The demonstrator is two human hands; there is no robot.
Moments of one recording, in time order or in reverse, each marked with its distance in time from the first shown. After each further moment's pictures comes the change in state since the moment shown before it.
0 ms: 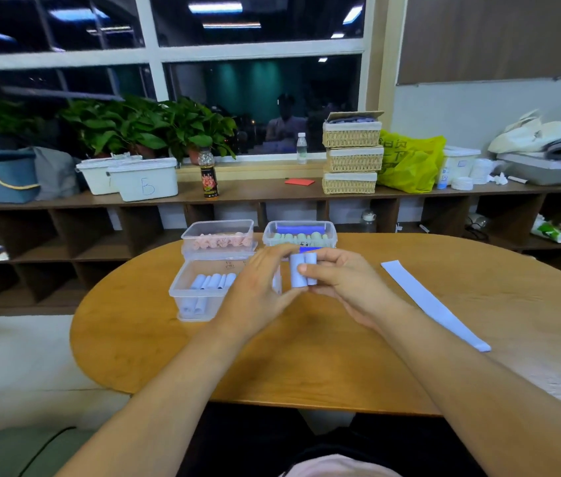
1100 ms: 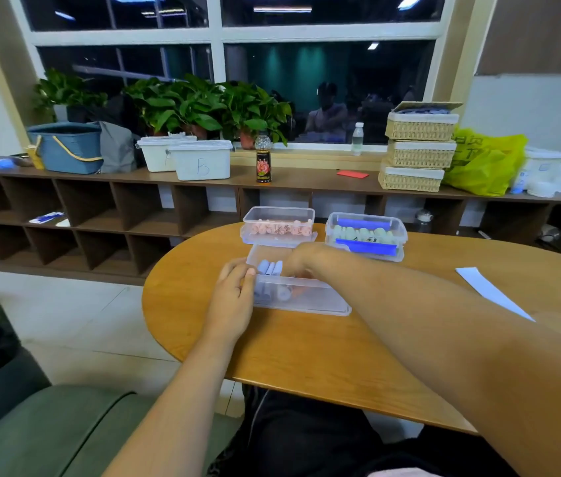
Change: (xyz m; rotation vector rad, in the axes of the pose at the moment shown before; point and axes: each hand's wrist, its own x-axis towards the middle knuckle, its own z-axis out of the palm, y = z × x) left_hand -0.086 -0.143 -0.081 -0.036 0.216 -0.531; right_hand 0.143 0.009 0.185 -1.409 -0.383 0.513
